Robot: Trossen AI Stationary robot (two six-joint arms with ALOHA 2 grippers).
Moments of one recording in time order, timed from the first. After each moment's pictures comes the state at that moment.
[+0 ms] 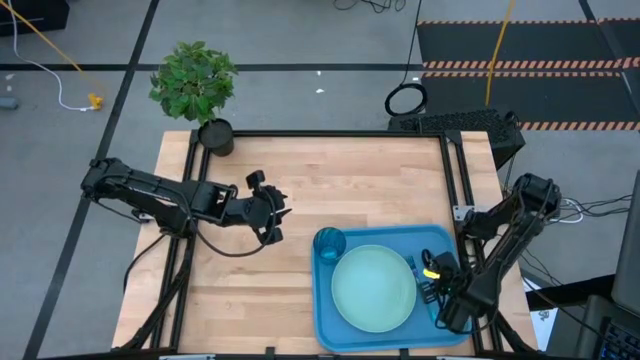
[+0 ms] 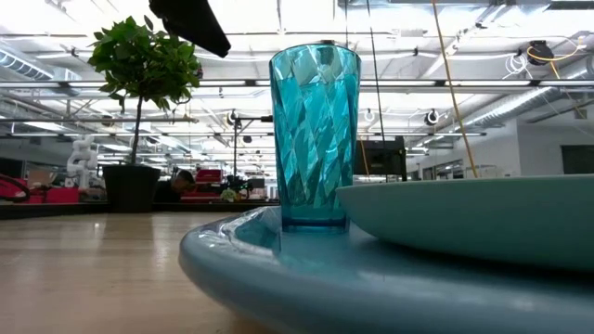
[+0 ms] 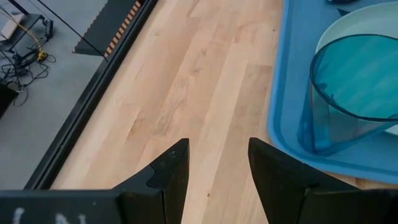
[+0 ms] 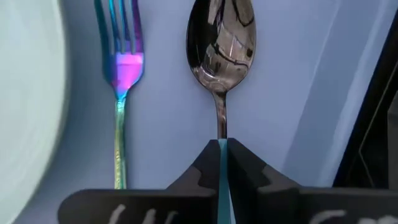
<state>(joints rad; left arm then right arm) -0.22 1.30 1.14 -0.67 -0.52 -0.23 1.05 1.51 0.83 -1.08 0.13 2.27</state>
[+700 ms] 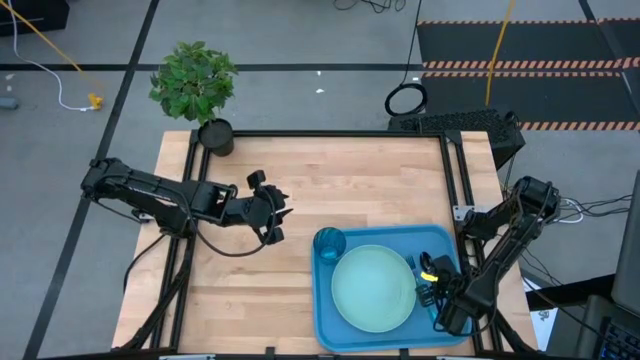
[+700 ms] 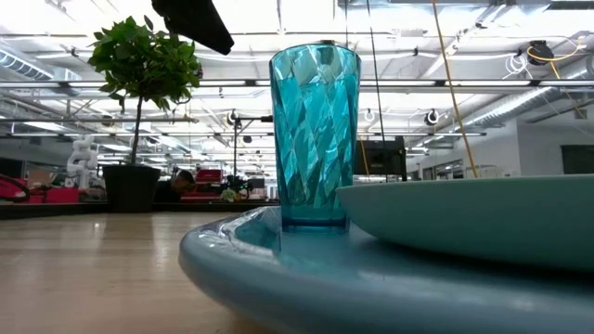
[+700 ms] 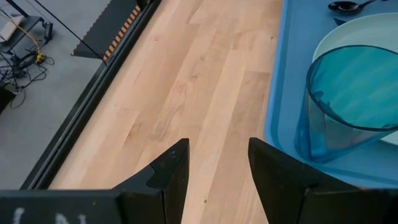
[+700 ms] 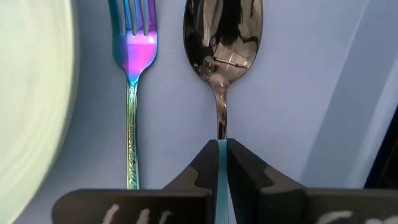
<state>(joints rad) -0.22 1.30 1.14 -0.64 -0.52 -0.23 1.05 1.54 0.82 -1.01 0.13 2.27</state>
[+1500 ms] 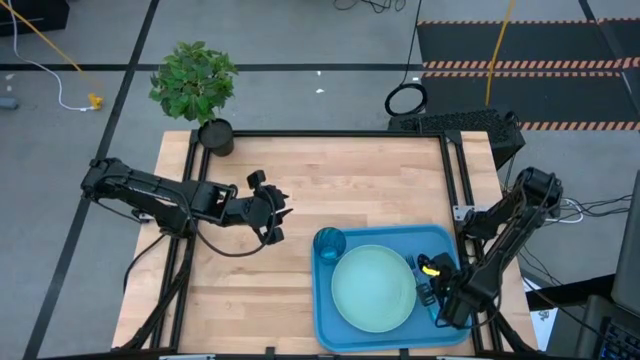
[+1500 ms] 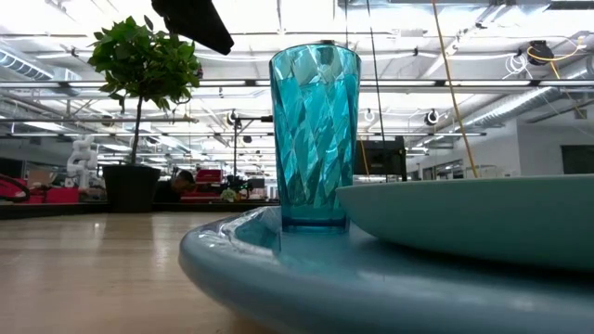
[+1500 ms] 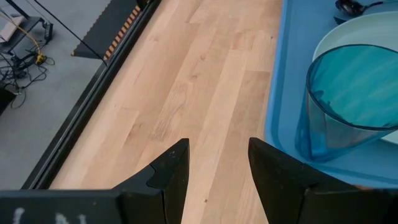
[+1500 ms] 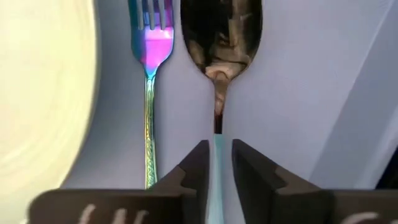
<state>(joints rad) -0.22 1.30 1.14 -0.65 -0.52 -0.23 1.03 1.45 0.77 -0.94 0.13 2.24</state>
